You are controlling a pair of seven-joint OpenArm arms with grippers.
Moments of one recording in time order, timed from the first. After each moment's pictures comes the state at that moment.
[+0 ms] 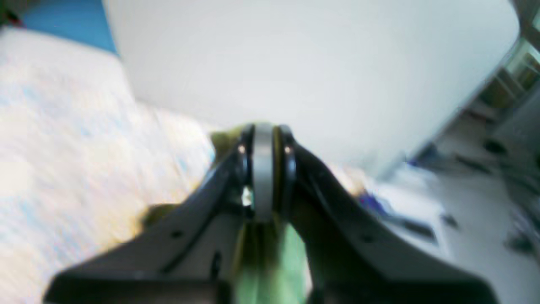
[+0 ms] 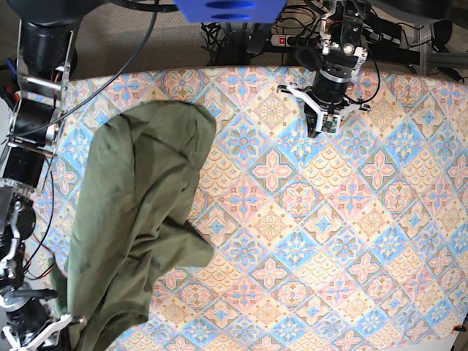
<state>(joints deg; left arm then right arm) 31.7 -7.9 4.2 116.3 -2.4 -1.5 28.4 47.4 29.3 2.4 77.3 28.3 26.4 -39.6</state>
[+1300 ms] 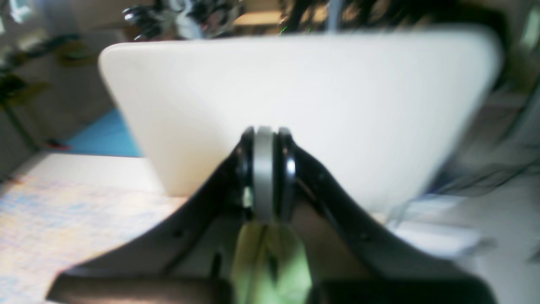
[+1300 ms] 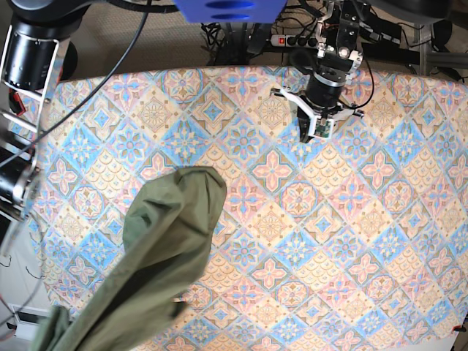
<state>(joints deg) 29.4 -7.7 6.9 116.1 -2.6 -1.5 28.2 71.6 30.2 3.5 57.2 29.8 26.0 -41.6</state>
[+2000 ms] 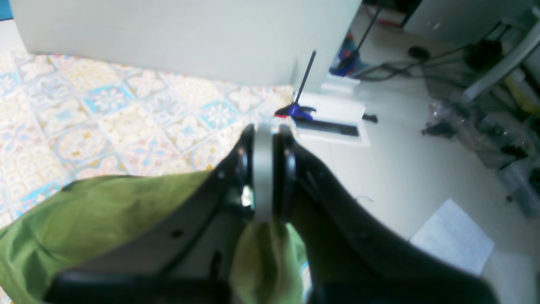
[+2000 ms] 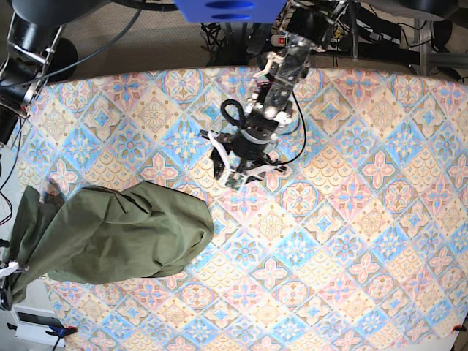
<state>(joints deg) 2.7 7.4 24.2 92.5 6.1 -1.4 36.6 30.8 40.0 17.2 82.3 28.1 26.3 -41.5</state>
